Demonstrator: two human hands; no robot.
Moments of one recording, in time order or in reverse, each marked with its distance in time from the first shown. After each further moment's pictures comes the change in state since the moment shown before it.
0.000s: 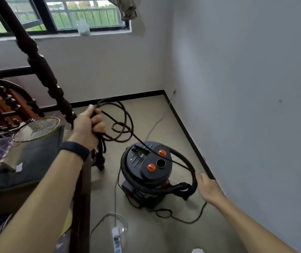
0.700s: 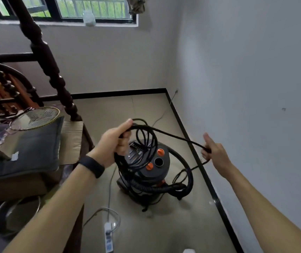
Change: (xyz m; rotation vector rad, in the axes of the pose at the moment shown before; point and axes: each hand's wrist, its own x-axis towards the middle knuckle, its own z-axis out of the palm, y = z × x) left_hand -0.031 -0.058 0.005 0.334 -0.289 -0.168; right_hand 0.024 -0.080 -0.090 0.532 0.032 -0.277
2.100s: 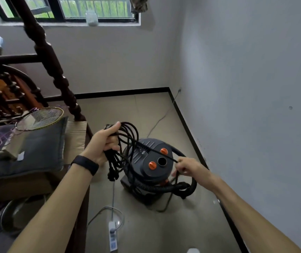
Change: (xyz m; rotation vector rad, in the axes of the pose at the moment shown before) left_hand 0.012 -0.005 -0.045 -0.256 0.091 0.016; right_hand -0.028 -0.001 0.055 0.059 -0.536 0.123
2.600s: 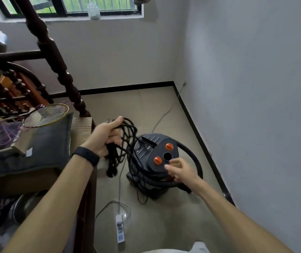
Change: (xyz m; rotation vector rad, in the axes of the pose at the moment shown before) left_hand 0.003 0.015 -0.005 0.094 0.032 -0.056; right_hand 0.039 0.048 0.049 0.054 0.181 0.195
